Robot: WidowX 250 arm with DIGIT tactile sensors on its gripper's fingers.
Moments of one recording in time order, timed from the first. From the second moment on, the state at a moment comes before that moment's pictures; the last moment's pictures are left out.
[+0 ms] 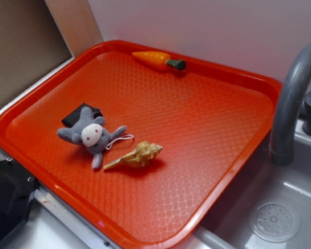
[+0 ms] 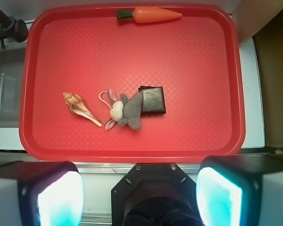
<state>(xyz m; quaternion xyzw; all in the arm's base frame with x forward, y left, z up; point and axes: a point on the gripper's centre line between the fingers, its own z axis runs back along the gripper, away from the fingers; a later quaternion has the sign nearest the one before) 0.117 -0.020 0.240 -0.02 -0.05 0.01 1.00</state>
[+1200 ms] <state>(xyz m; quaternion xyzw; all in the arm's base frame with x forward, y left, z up) 0.184 -0.108 0.154 -0.03 -0.04 -0.40 0.92</state>
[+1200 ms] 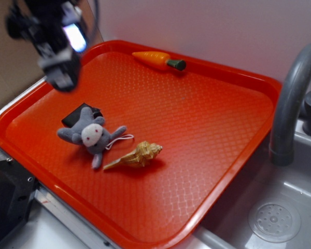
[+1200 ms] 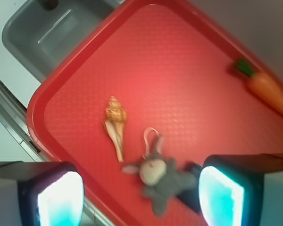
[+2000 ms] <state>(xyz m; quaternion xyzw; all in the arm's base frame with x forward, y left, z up) 0.184 -0.128 0.058 -0.02 0.07 -0.43 0.90</state>
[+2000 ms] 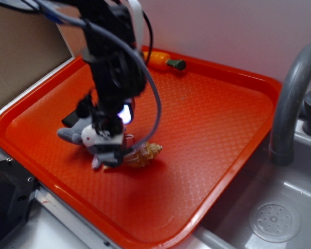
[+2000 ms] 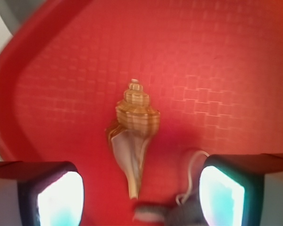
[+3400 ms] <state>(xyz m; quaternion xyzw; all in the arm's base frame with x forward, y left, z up) 0.210 -0.110 0.038 0.05 0.12 -0.37 0.92</state>
